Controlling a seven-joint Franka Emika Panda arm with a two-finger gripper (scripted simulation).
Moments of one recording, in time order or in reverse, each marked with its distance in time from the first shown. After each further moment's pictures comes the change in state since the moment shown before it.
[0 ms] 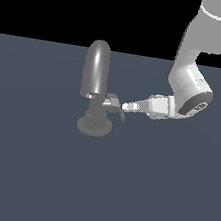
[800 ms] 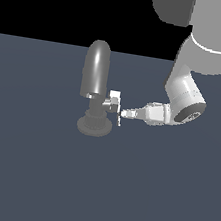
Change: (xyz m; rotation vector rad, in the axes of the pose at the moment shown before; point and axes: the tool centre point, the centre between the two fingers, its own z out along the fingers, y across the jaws) arm 0.024 -0.025 -0.006 -0.012 -0.012 0.027
